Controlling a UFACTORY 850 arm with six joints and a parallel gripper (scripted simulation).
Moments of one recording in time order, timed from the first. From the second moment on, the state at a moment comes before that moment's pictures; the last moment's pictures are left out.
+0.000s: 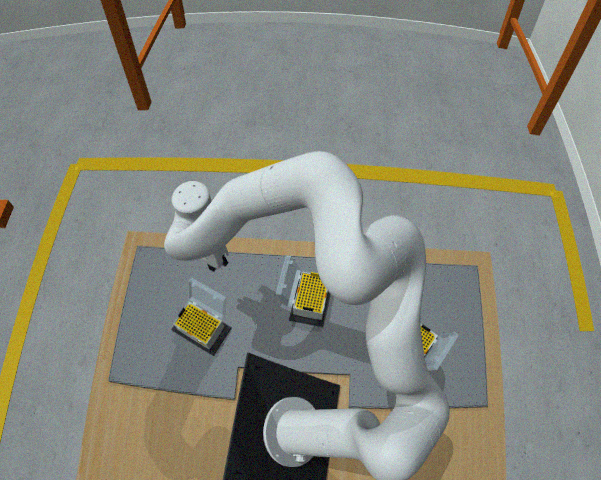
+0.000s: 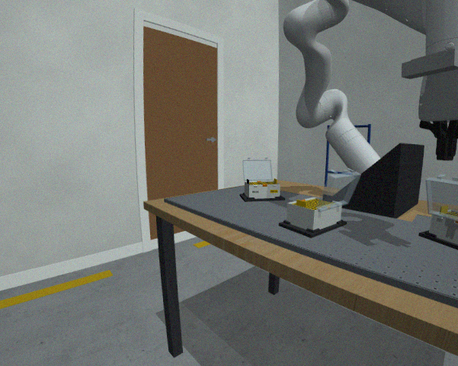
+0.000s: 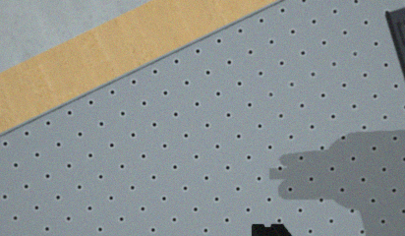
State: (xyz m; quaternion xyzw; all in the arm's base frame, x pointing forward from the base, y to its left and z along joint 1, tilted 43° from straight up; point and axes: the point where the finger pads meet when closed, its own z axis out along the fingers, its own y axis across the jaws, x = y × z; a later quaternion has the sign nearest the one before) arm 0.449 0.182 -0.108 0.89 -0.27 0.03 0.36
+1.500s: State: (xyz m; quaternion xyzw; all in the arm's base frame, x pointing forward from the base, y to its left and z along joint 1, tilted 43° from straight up) arm 0.439 0.140 -0.154 0.89 -0.27 0.03 0.36
